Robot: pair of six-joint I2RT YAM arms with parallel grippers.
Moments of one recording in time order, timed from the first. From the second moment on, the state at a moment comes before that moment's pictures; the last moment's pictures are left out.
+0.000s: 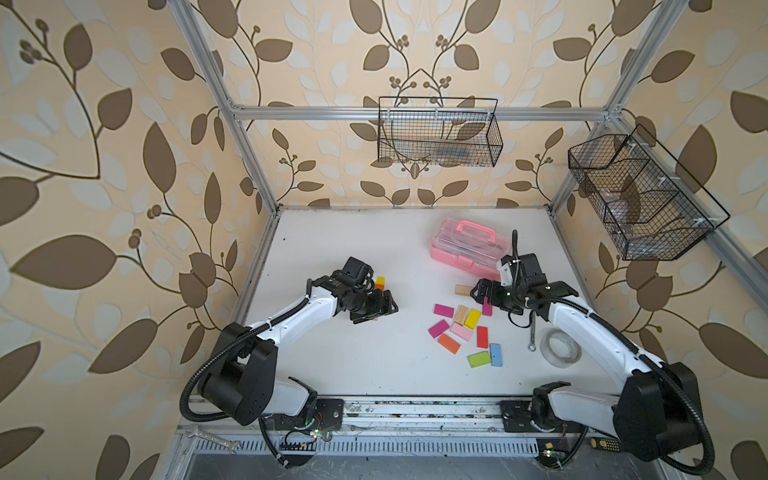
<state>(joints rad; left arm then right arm) -0.49 1.40 0.85 -0.54 0.41 -0.66 0.20 1.26 0.82 -0.59 -0.18 0.46</state>
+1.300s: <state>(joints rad) -0.73 1.35 1.01 -0.70 0.14 -0.66 0.27 1.45 1.03 -0.71 -0.02 0.39</state>
